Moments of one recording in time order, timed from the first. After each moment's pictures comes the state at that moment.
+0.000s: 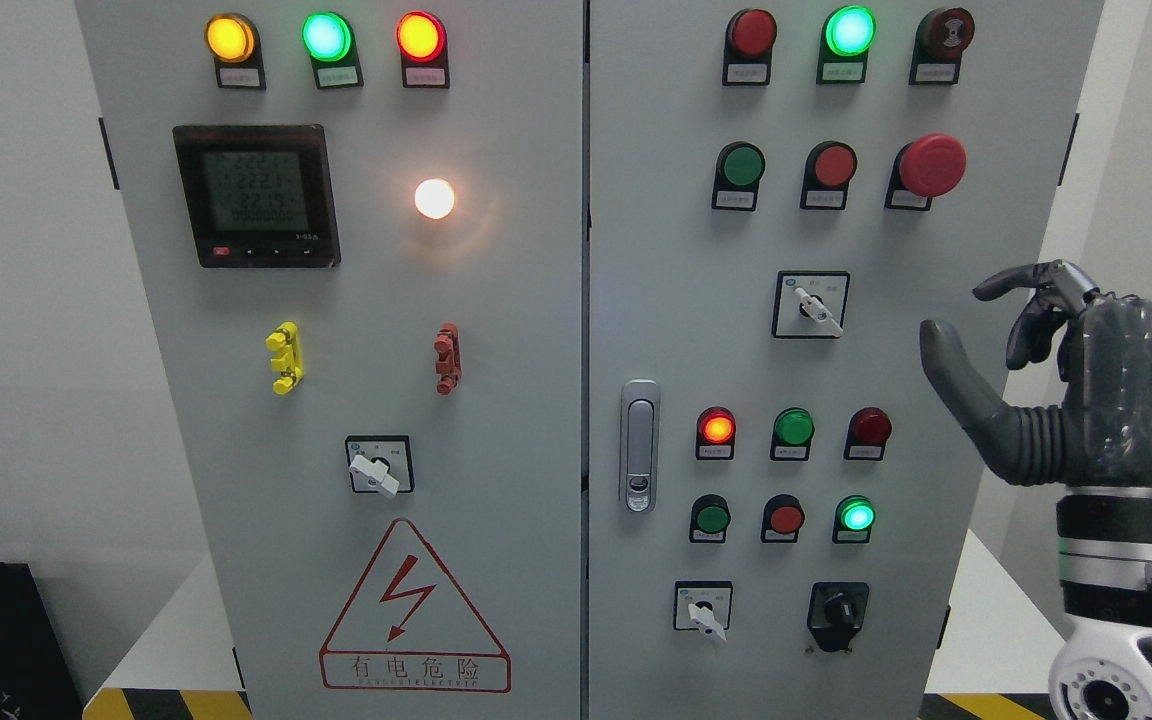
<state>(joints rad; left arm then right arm) 0.00 -0.09 0.00 0.00 0.00 -0.11 0.06 -0.60 -0.05 -0.13 -1.91 0.80 0.04 -0.01</state>
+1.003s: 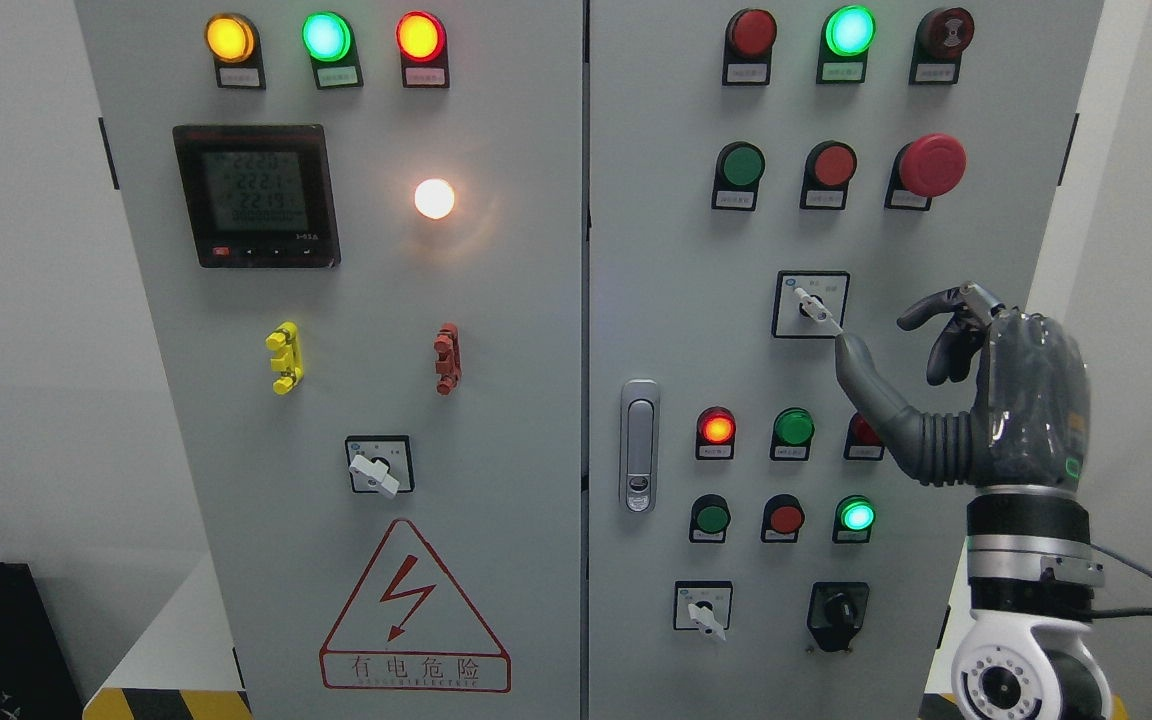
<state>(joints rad) 0.00 -0.09 0.00 0.00 0.00 -0.11 0.06 -0.61 0.03 -0.02 -1.90 0.88 0.21 -0.03</state>
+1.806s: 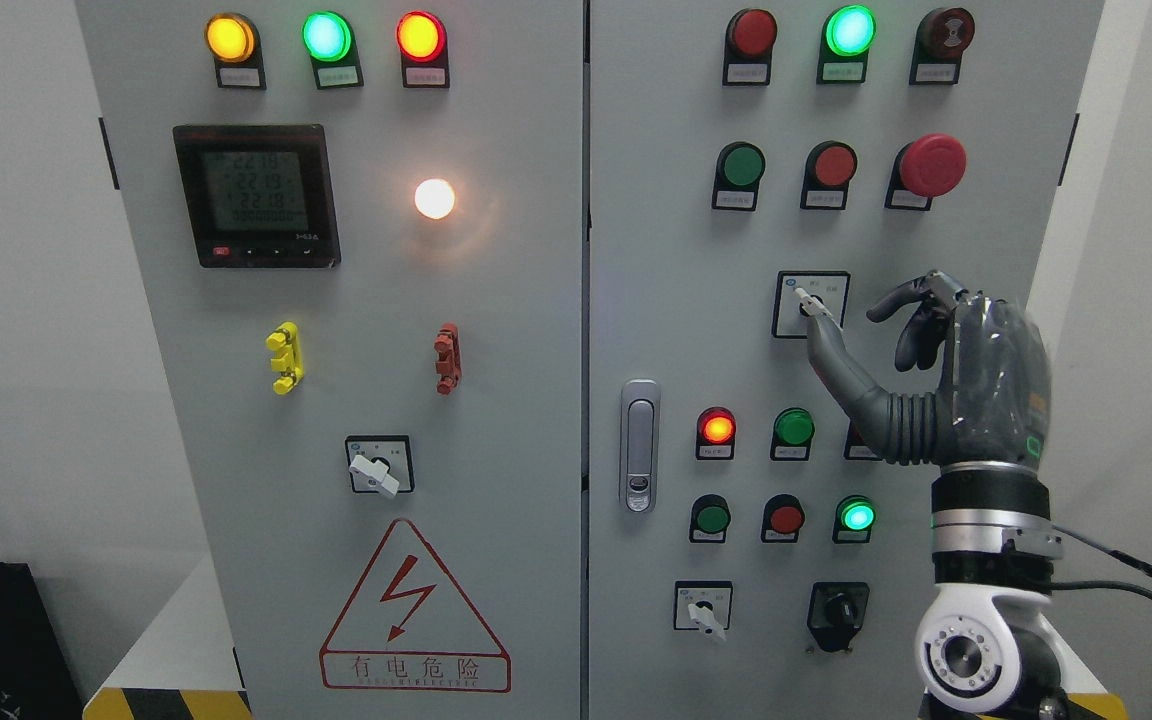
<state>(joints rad) 0.00 -0.09 0.00 0.00 0.00 -0.11 0.06 -0.66 0.07 -0.01 -1.86 0.90 0.25 -0.02</state>
